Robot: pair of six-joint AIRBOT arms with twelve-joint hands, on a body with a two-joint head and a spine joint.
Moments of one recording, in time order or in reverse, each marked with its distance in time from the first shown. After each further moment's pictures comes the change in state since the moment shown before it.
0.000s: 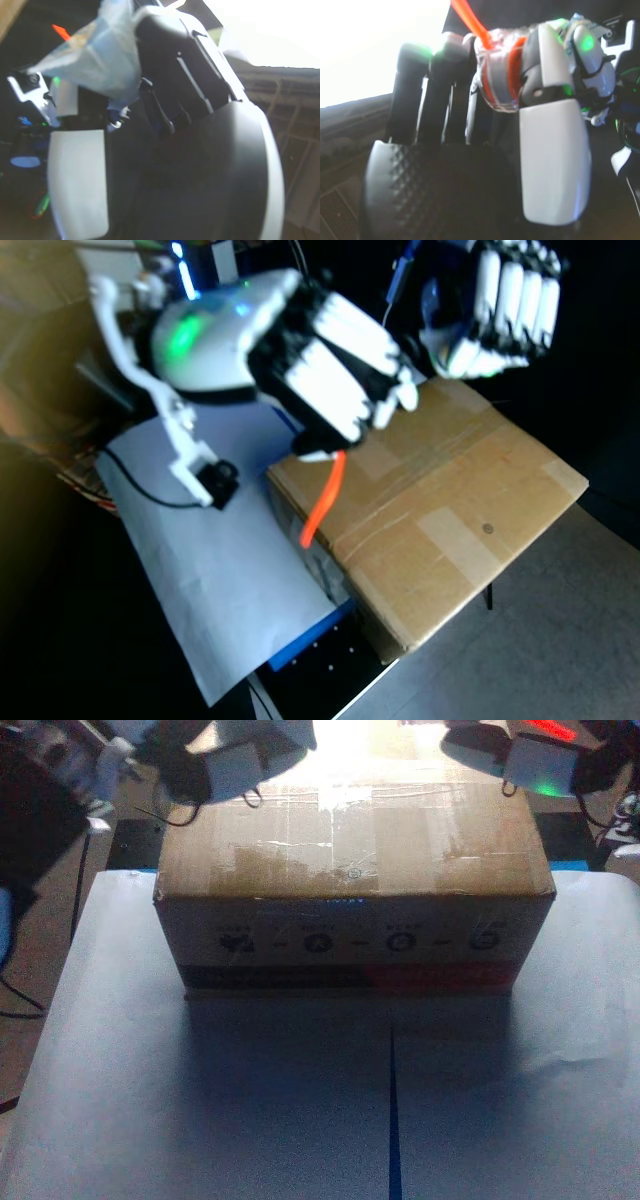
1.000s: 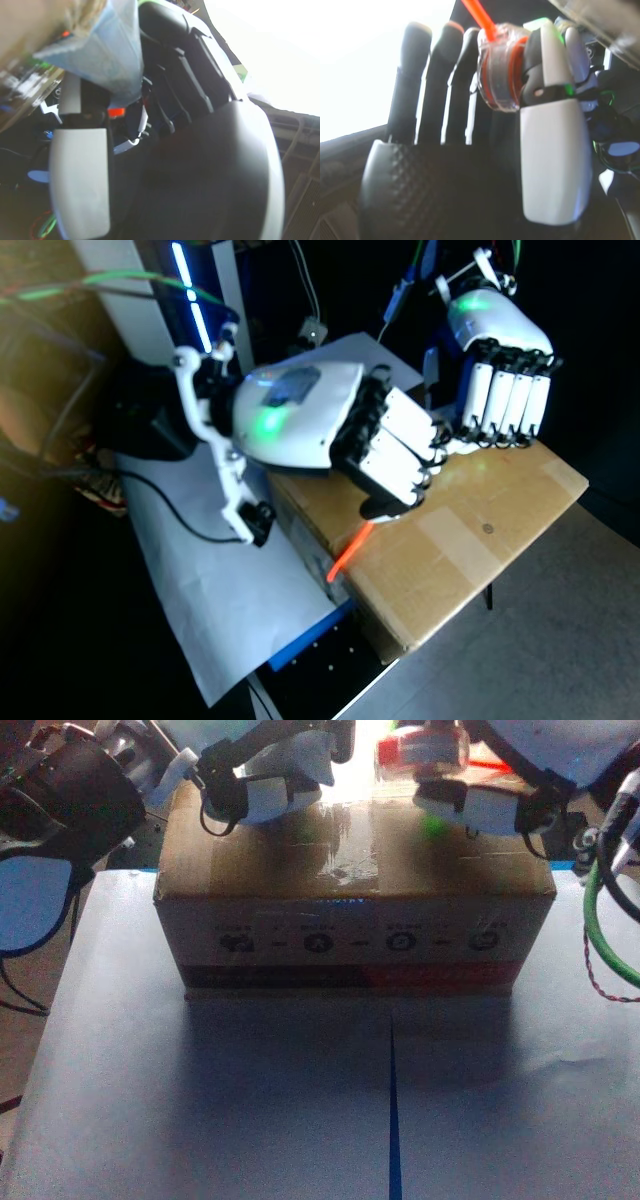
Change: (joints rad) left arm -0.019 -0.108 0.148 0.004 -0.185 -0.004; right arm -0.059 -0.134 0.149 0.011 0.055 0.003
